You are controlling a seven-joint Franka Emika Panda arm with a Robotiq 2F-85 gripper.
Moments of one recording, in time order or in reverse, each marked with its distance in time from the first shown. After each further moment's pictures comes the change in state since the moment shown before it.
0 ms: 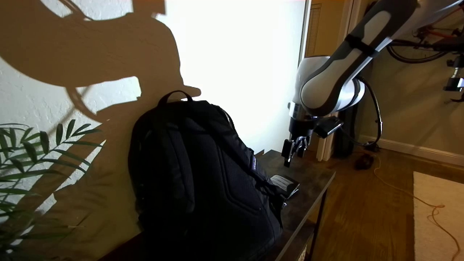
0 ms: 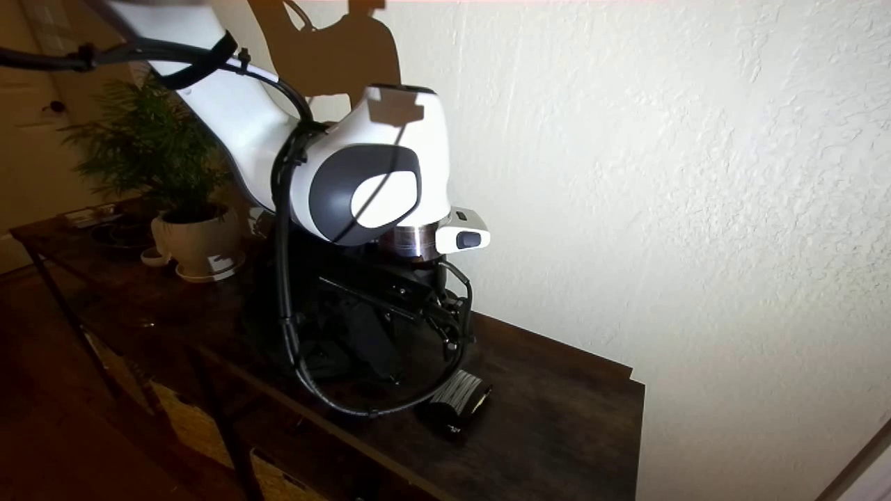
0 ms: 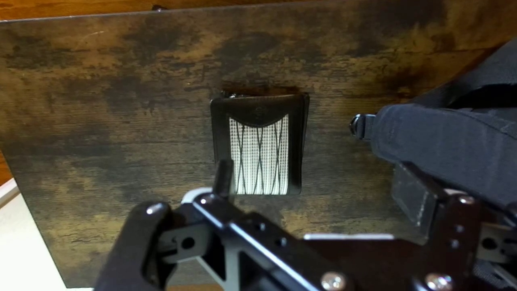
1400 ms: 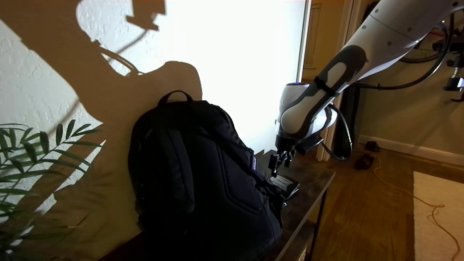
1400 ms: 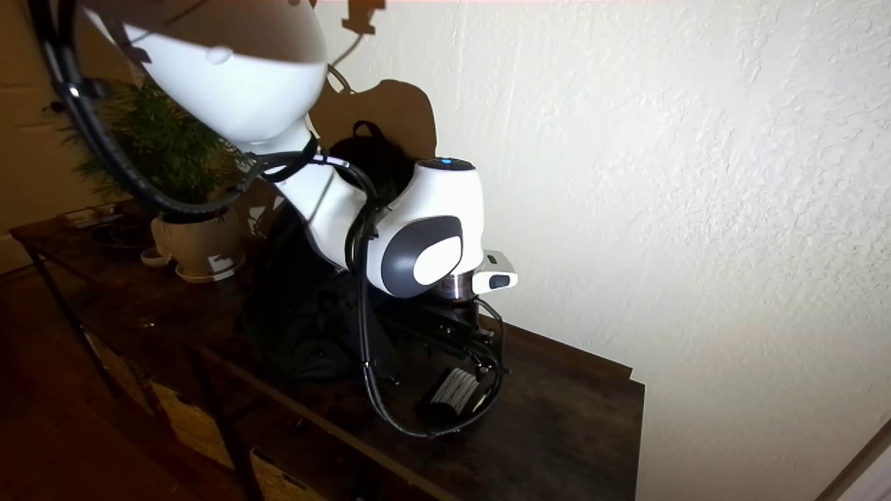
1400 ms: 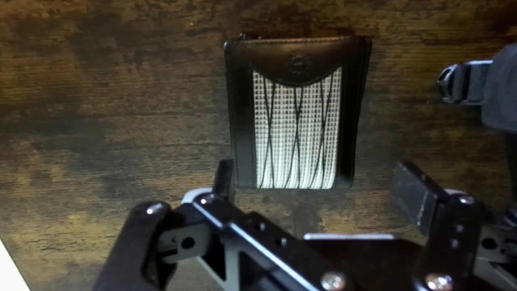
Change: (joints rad) arm -0.017 0.316 -0.009 0.333 -0.001 -0.002 0.001
